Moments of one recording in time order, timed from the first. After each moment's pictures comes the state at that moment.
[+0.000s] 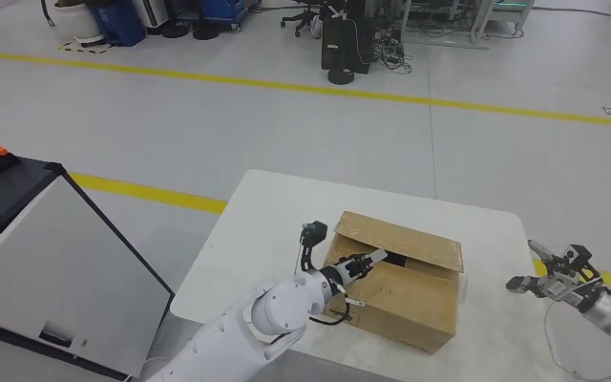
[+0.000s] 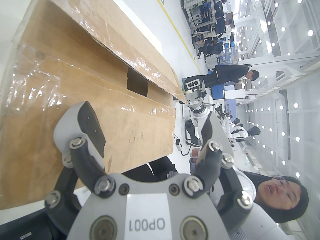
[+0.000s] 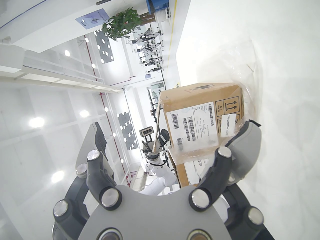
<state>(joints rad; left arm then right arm) 1.09 -1.27 -0.70 -1.75 -0.06 0.49 -0.20 -1.01 -0.79 1.59 -0.49 0.59 -0.10 1.45</state>
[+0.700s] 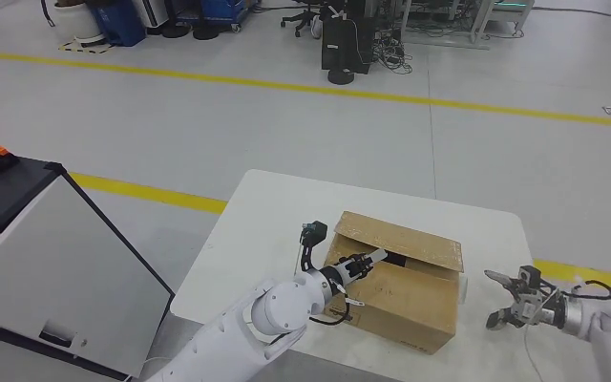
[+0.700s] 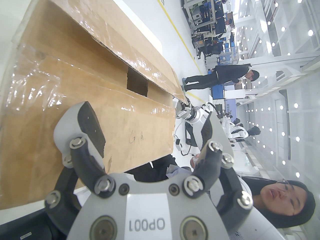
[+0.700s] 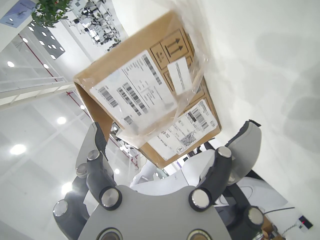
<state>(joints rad) 1.09 -1.27 -0.70 -1.75 -0.06 0.49 -0.20 -1.15 -0.79 1.48 -0.73 0.45 0.24 1.54</state>
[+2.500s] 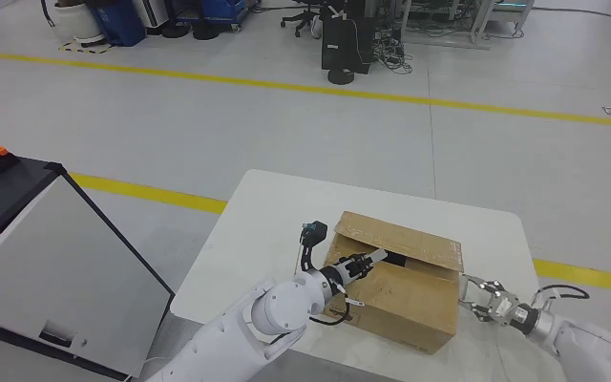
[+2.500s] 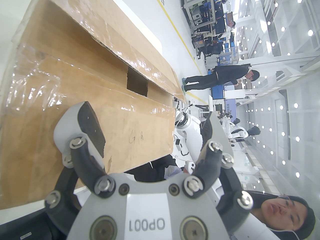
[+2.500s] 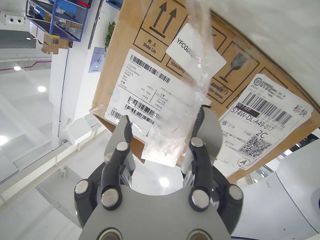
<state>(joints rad) 1.09 -1.27 -0.70 -1.75 -0.06 0.49 -0.20 -1.32 -0.79 1.35 -0.88 1.11 0.60 1.18</state>
